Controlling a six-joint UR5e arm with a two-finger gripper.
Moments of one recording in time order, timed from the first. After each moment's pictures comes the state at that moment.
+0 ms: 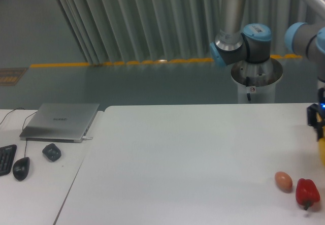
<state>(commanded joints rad) 2.60 -1.91 -1.46 -1.07 1.66 1.25</state>
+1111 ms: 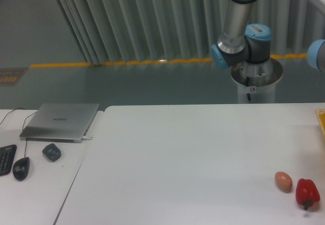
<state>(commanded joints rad) 2.65 -1.94 -1.45 -1.00 1.67 1.22</state>
